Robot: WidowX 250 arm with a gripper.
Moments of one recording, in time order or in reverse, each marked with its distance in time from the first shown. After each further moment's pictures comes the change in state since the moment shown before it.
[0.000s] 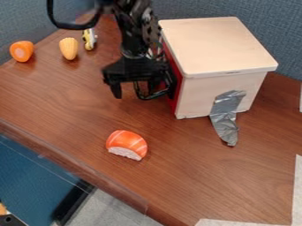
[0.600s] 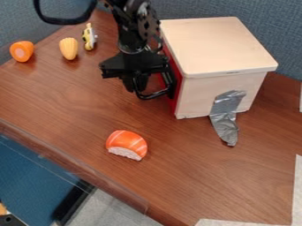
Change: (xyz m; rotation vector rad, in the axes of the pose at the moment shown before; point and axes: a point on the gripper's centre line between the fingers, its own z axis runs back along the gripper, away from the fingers) arm 0.002 0.003 0.026 -0.030 -0.059 0.012
